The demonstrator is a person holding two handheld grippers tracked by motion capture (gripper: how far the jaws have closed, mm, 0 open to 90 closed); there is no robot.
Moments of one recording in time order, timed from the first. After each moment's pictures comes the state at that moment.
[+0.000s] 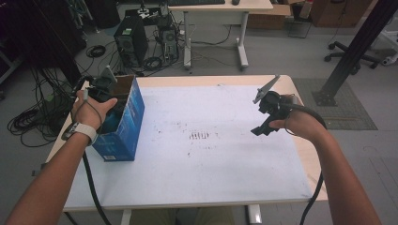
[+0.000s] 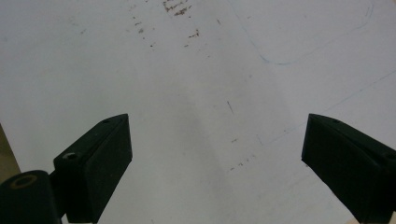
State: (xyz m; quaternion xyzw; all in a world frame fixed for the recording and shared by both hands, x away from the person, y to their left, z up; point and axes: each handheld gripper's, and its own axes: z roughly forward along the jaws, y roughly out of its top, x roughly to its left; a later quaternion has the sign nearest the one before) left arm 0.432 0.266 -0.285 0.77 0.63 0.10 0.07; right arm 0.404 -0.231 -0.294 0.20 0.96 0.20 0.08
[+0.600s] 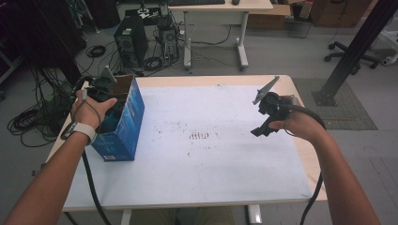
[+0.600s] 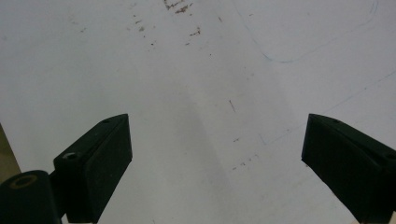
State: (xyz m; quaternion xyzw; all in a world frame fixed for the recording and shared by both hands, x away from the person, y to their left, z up) left arm 0.434 0.270 -0.288 0.77 0.63 0.09 0.07; right arm 0.404 -0.231 -0.298 0.20 0.96 0.20 0.07
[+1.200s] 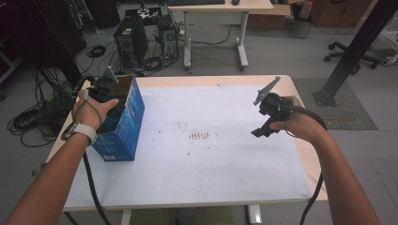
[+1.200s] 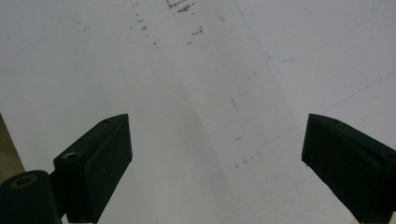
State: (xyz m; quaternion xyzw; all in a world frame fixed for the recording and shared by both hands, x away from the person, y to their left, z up) left arm 0.432 0.265 -0.287 0.78 0.62 0.10 0.07; right arm 0.400 -0.232 -0.297 0.20 0.95 0.20 0.07
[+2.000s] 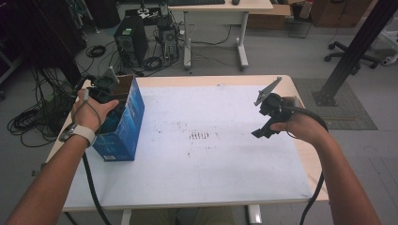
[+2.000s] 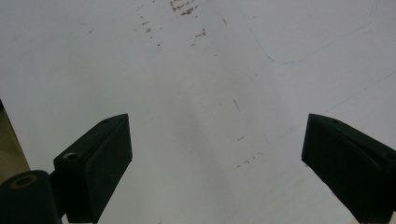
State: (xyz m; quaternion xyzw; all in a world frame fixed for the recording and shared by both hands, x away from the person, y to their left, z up) left arm 0.426 0.260 -0.280 0.79 0.60 0.12 0.06; right arm 0.394 -0.232 -0.293 0.20 0.95 0.21 0.08
